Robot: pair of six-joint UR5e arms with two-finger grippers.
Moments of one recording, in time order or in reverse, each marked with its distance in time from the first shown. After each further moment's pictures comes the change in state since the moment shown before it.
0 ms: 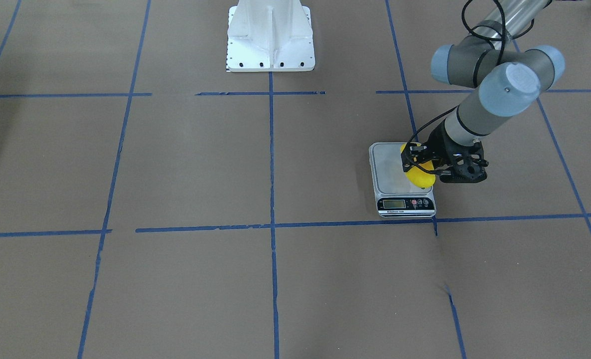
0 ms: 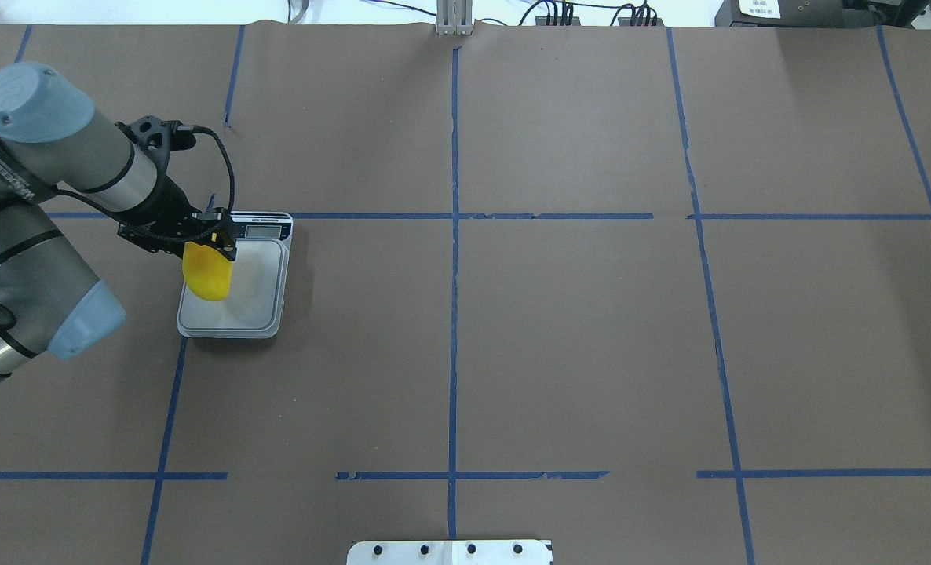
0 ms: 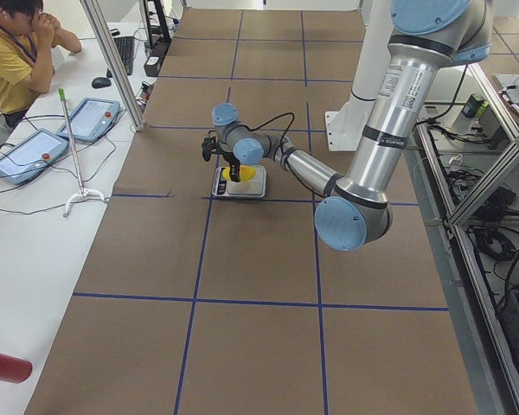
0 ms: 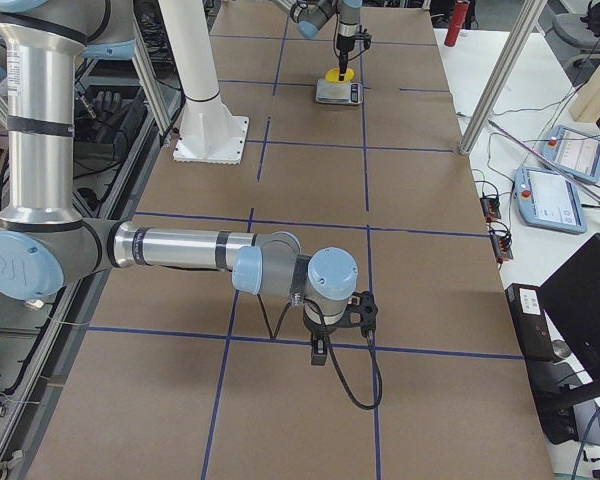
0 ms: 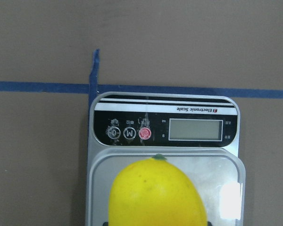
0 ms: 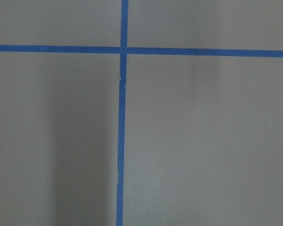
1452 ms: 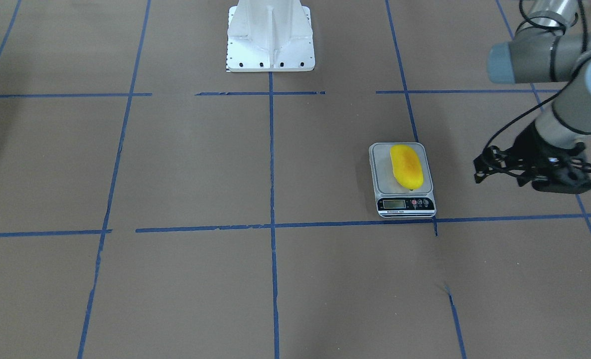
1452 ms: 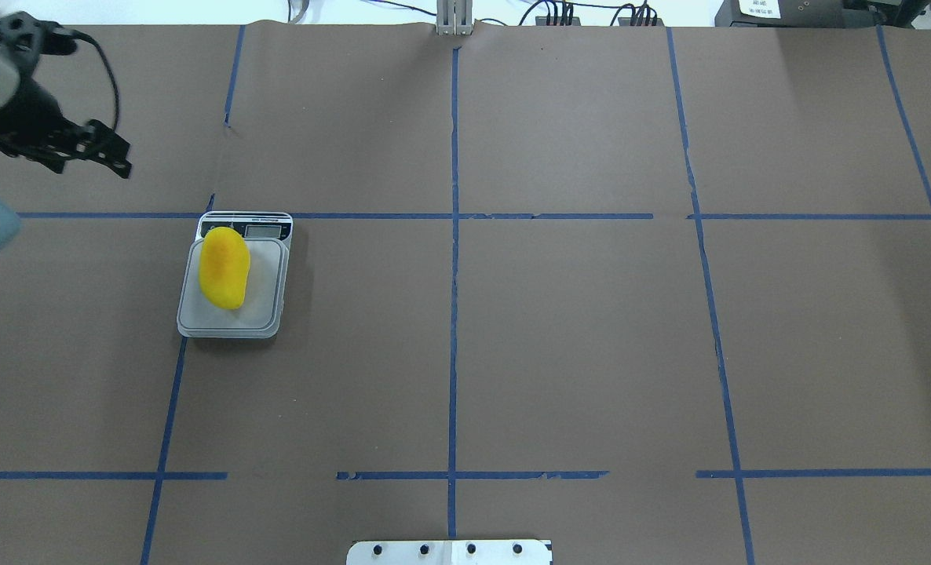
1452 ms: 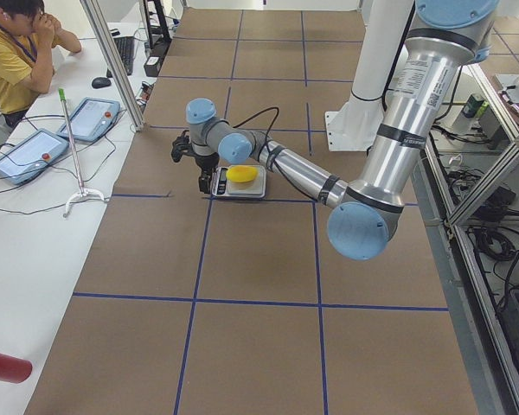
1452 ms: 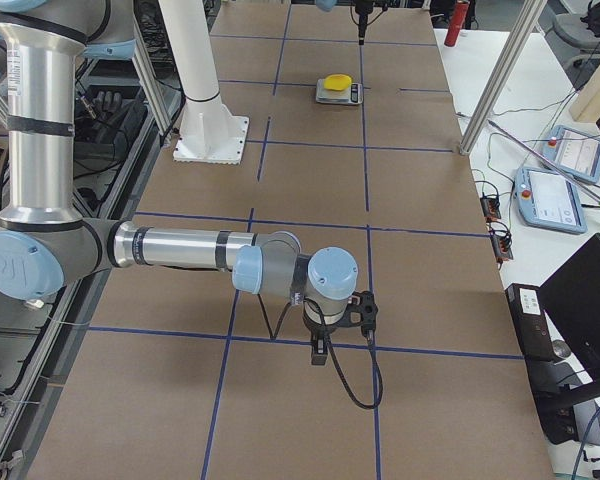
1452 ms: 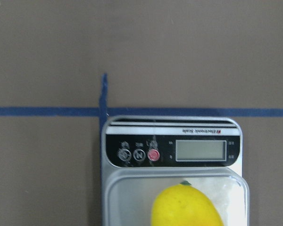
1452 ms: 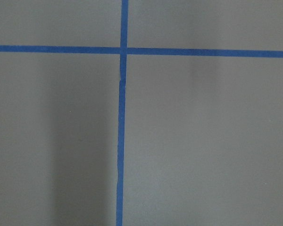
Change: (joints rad) left arm -0.349 0.073 -0.049 0.186 -0.014 0.514; right arm 0.000 0.000 0.000 0.000 0.000 0.000
